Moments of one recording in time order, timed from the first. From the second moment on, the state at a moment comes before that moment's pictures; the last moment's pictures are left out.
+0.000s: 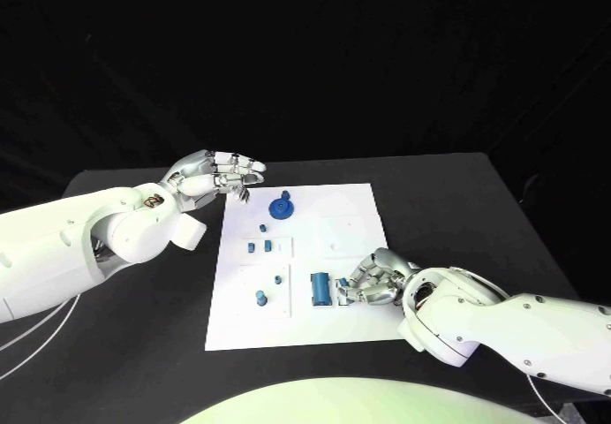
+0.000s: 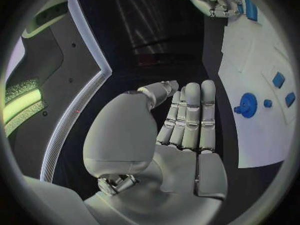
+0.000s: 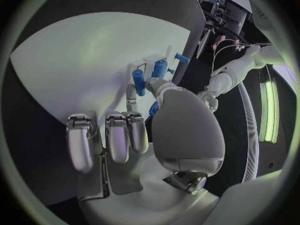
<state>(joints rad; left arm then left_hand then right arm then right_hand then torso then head) 1.16 -0.97 -0.01 1.51 -0.20 0.00 0.30 1.36 -0.15 0.62 -0.06 0.26 0.80 0.21 0.33 0.31 0.85 0.15 0.58 0.22 1.04 0.06 1.17 0.47 0.17 0.85 0.16 1.08 0.66 0.99 -0.88 -0.13 1.85 -1.11 -0.53 -0.58 1.23 -0.22 0.39 0.29 0.46 1.03 0.07 0.41 0.55 1.47 -0.01 1.54 1.31 1.46 -0.07 1.57 1.31 0.01 1.47 0.03 1.57 1.31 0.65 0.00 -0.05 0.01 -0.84</state>
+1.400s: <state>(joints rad) 1.16 -0.97 -0.01 1.51 -0.20 0.00 0.30 1.36 -0.15 0.63 -0.07 0.26 0.80 0.21 0.33 0.31 0.85 0.15 0.59 0.22 1.04 0.06 1.17 0.47 0.17 0.85 0.16 1.08 0.66 0.99 -0.88 -0.13 1.85 -1.14 -0.48 -0.58 1.08 -0.15 0.07 0.29 0.18 1.04 0.06 0.42 0.58 1.46 -0.01 1.54 1.31 1.46 -0.07 1.57 1.31 0.01 1.46 0.03 1.57 1.31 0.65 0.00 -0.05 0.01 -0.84</state>
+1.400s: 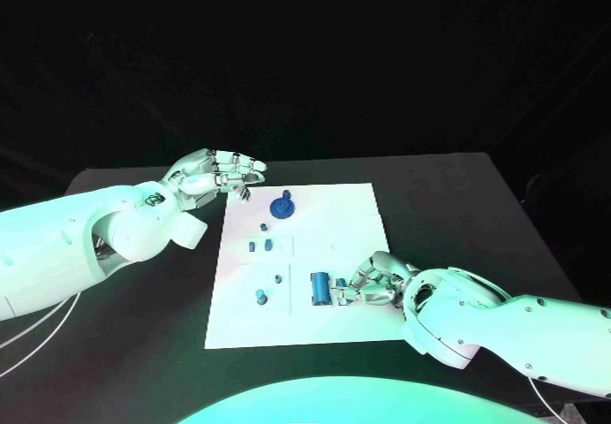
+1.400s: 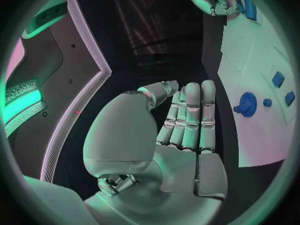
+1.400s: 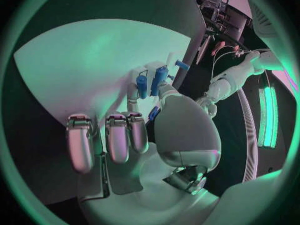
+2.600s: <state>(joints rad) 1.16 -0.97 -0.01 1.51 -0.20 0.00 0.30 1.35 -0.15 0.63 -0.06 0.26 0.80 0.21 0.33 0.31 0.85 0.15 0.59 0.22 1.04 0.06 1.17 0.47 0.17 0.85 0.16 1.08 0.66 0.98 -0.92 -0.13 1.88 -1.16 -0.48 -0.58 1.15 -0.10 0.05 0.29 0.28 1.04 0.06 0.42 0.58 1.47 -0.01 1.54 1.31 1.46 -0.07 1.57 1.31 0.01 1.46 0.03 1.57 1.31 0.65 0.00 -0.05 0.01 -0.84</state>
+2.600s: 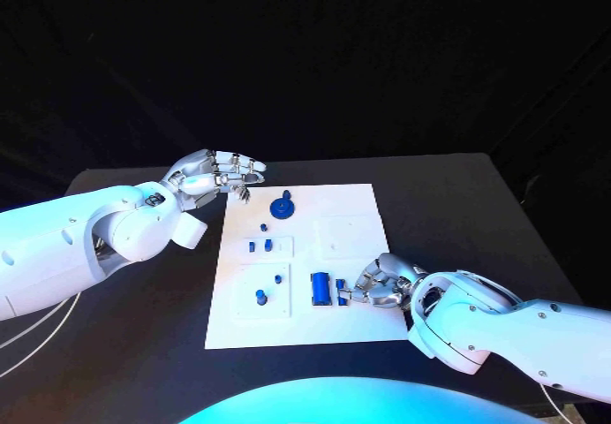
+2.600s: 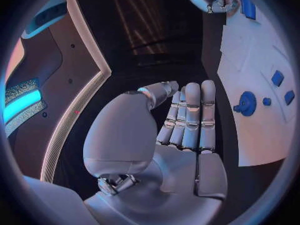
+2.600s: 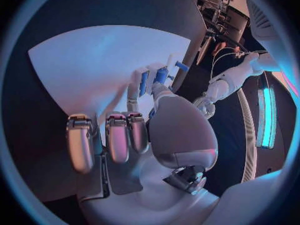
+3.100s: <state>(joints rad) 1.16 -0.96 -0.01 1.49 -0.18 -0.01 0.31 1.32 -0.15 0.62 -0.05 0.26 0.79 0.20 0.34 0.31 0.84 0.15 0.60 0.21 1.04 0.07 1.18 0.47 0.17 0.85 0.16 1.07 0.65 1.04 -0.96 -0.12 1.81 -1.04 -0.53 -0.37 1.25 -0.10 0.07 0.29 0.28 0.98 0.08 0.37 0.56 1.47 0.00 1.43 1.31 1.46 -0.07 1.52 1.31 0.02 1.47 0.04 1.43 1.31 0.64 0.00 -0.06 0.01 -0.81</state>
